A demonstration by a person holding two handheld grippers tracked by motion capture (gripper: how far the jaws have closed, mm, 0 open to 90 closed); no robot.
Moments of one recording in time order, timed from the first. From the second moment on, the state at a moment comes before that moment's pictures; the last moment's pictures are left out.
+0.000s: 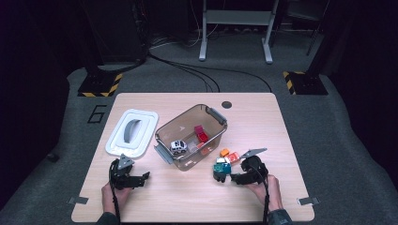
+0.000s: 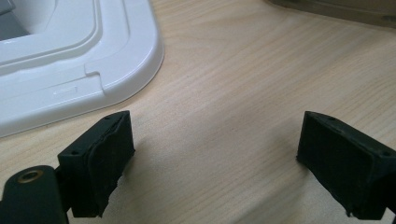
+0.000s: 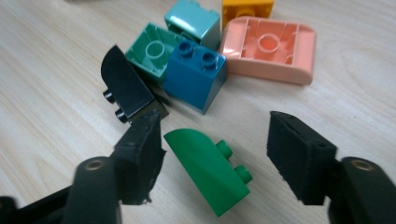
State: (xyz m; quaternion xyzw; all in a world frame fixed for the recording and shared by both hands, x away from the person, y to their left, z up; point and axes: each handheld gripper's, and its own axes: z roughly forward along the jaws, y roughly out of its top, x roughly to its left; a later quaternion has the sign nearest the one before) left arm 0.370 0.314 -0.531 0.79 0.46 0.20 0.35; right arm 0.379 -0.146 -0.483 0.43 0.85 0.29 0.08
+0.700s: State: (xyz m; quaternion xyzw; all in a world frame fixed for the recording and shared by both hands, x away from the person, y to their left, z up) left arm 0.370 0.315 -0.530 0.79 0.46 0.20 0.35; right arm 0.396 -0.157 -0.490 0.48 0.84 0.24 0.08
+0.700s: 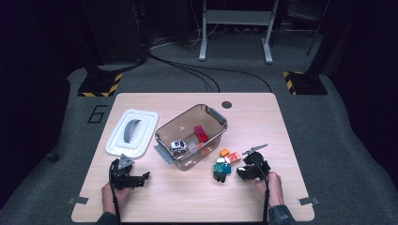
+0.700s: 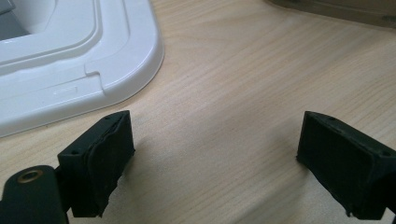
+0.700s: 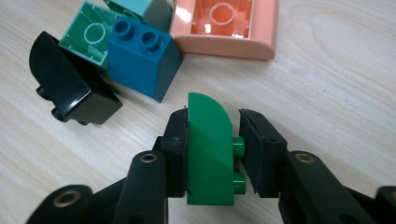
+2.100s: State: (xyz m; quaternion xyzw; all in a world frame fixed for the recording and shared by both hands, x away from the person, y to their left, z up) left arm 0.370 0.315 -0.530 0.79 0.45 0.21 0.35; right arm 0.478 -0.190 -0.438 0.56 0.74 0.34 0.14
